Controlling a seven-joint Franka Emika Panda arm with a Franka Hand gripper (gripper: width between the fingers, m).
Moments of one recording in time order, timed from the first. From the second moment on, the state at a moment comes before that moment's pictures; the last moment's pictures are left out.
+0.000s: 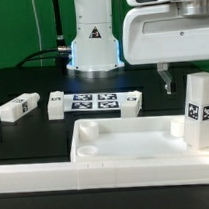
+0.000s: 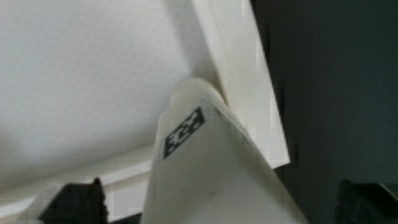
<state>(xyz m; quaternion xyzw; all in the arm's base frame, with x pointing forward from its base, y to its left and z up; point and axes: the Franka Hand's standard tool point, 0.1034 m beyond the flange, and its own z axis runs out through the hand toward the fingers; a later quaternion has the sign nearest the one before) 0.635 0.103 0.114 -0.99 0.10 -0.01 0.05</state>
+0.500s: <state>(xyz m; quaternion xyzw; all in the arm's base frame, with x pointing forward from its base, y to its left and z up) 0.635 0.106 0.113 -1.00 -0.07 -0.01 0.03</state>
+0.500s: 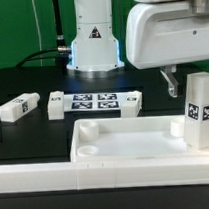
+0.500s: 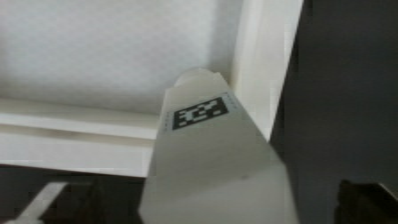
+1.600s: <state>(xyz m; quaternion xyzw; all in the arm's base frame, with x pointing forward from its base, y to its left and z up) 0.636 0.102 0.112 -1.00 0.01 0.00 0.04</state>
